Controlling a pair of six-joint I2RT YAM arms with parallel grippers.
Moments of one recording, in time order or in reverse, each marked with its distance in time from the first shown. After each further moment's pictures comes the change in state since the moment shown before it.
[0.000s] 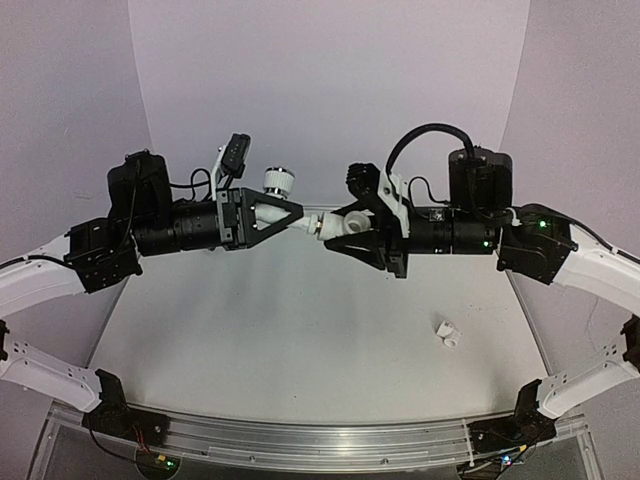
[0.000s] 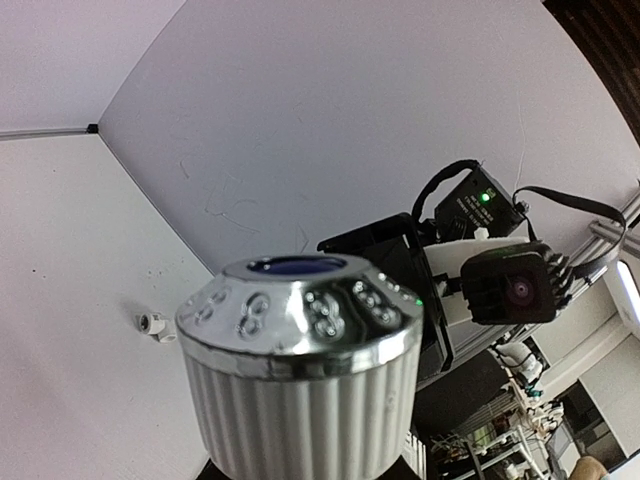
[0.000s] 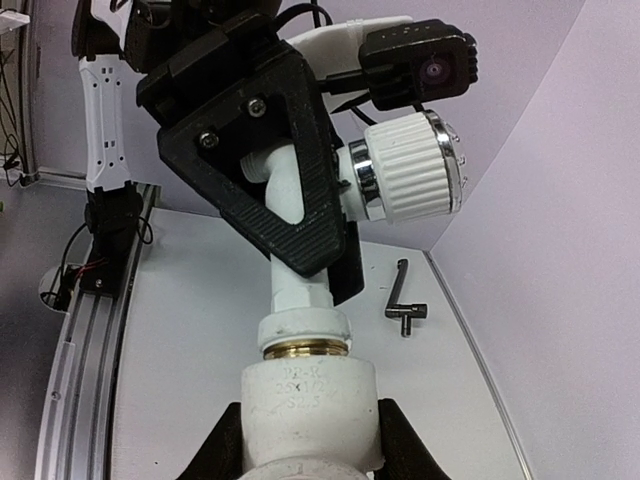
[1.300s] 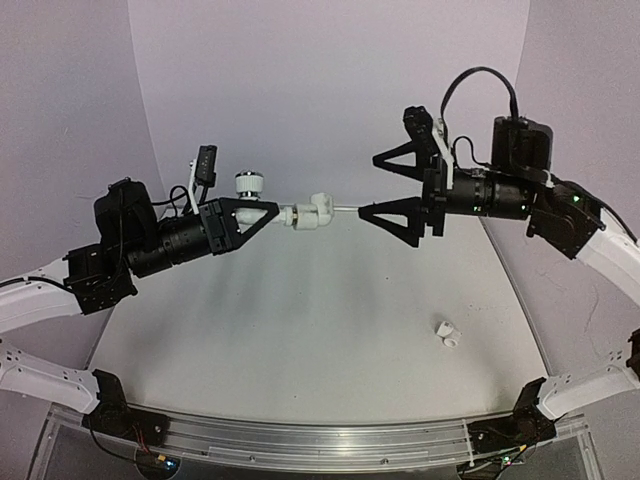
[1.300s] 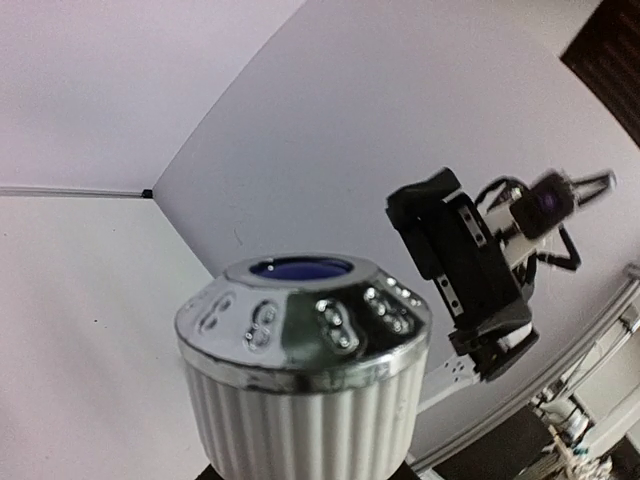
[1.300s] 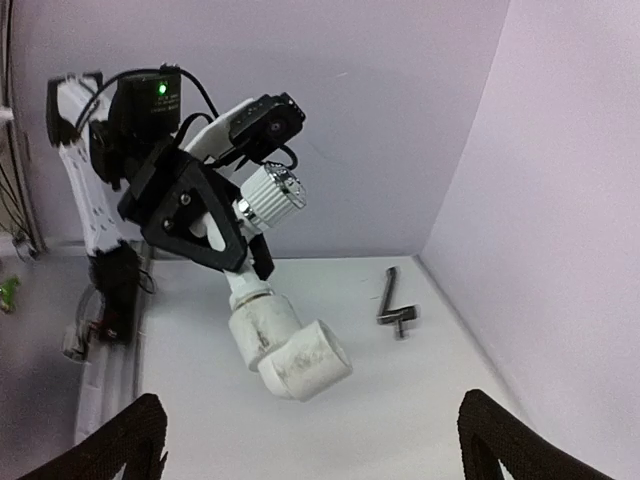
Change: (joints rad) left arm 0.031 -0.109 -0.205 0.174 -0.151 0.091; right arm -0.208 -0.042 0.091 -0.071 -0.195 0.184
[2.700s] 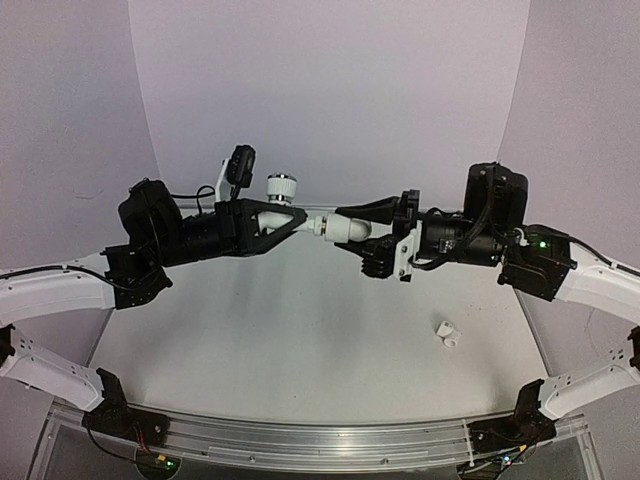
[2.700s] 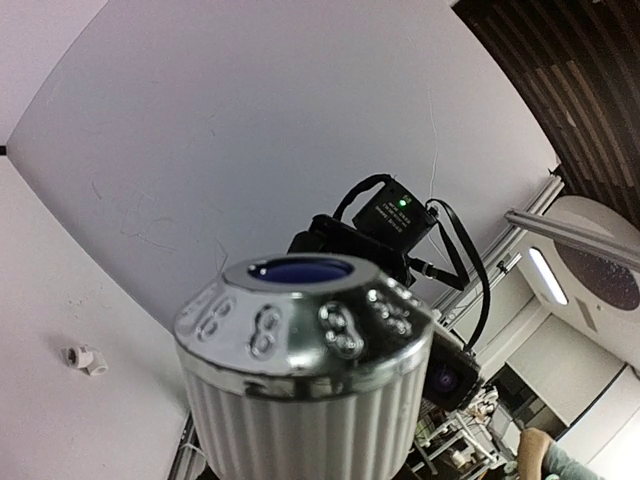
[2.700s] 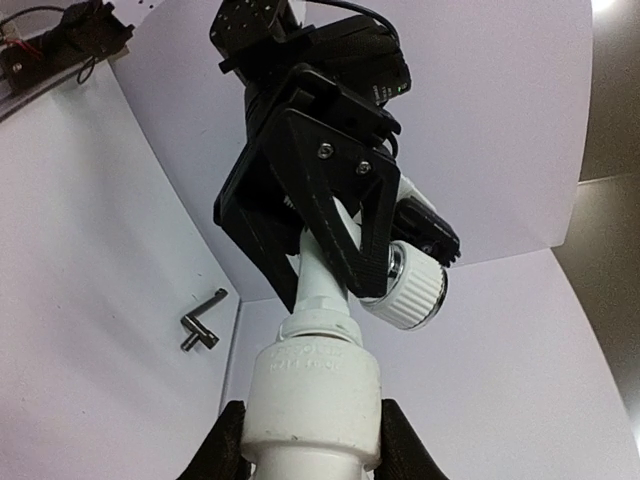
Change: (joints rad) left arm 0.037 0.179 -0.016 0.386 0.387 -0.234; right arm 0.175 -0.032 -0.259 0.306 0.155 -1.032
